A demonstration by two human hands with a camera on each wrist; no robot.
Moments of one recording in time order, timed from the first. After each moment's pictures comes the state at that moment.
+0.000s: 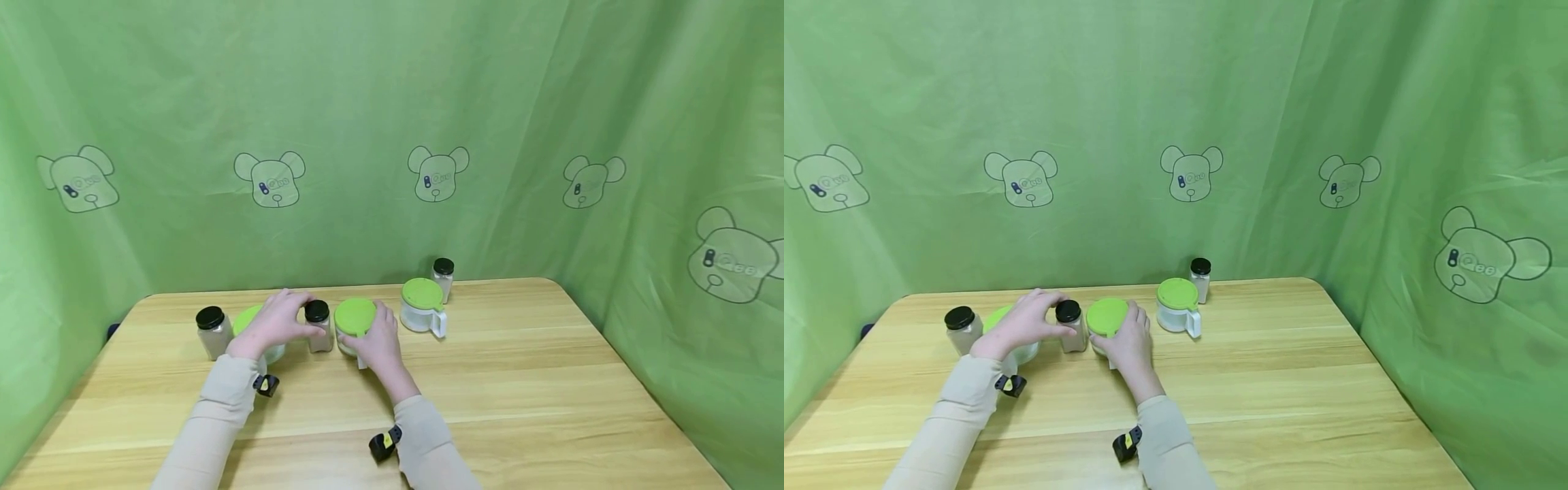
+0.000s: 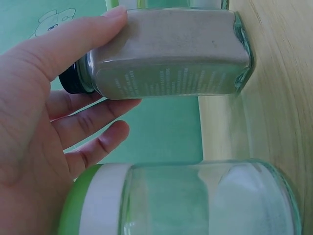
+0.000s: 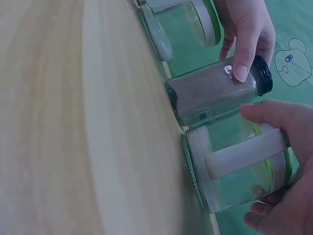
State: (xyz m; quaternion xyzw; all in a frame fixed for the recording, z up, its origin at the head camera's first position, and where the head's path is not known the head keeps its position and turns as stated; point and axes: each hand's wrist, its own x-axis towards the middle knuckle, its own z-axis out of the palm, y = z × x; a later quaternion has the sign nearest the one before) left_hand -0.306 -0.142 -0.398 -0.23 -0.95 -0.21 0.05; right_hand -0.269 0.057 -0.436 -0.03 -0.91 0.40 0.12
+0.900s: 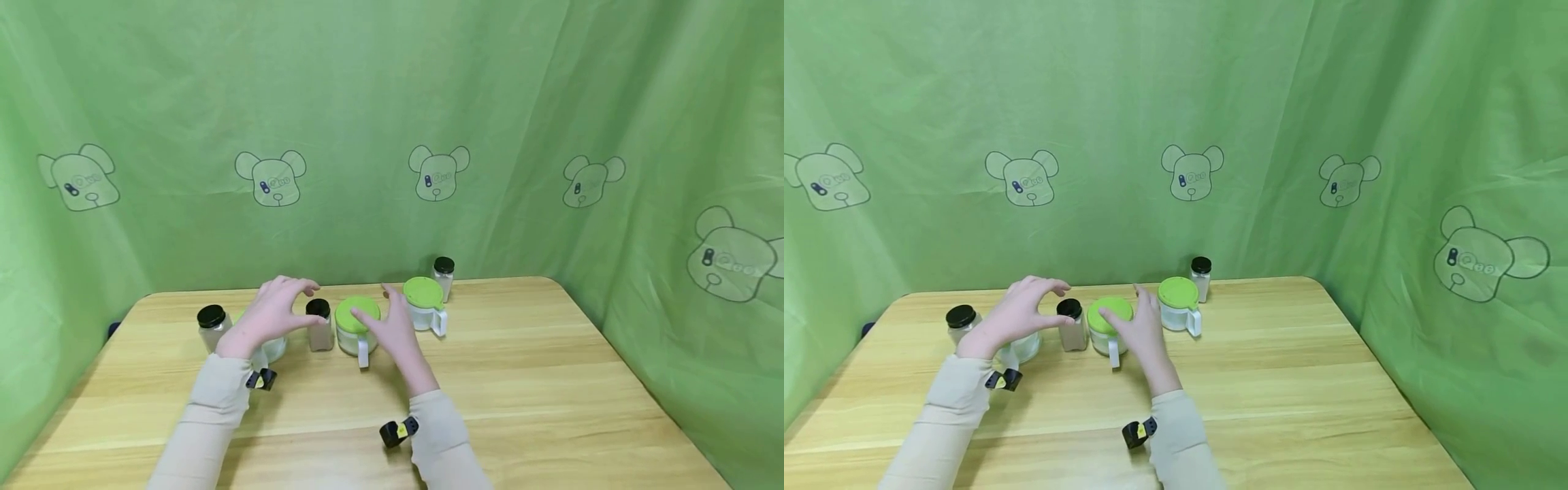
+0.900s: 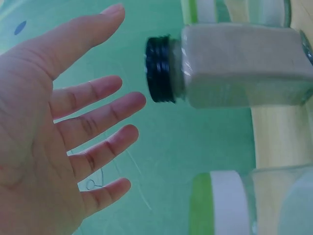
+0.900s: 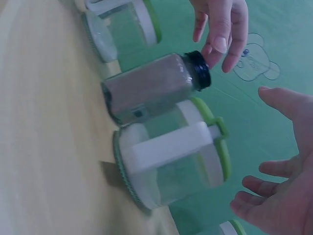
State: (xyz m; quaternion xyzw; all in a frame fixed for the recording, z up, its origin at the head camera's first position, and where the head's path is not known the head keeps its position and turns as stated) left_hand -0.290 -0.144 -0.365 -0.26 -0.94 -0.22 0.10; right_hand -0.261 0.079 -0.396 0.00 -0.87 0.47 0.12
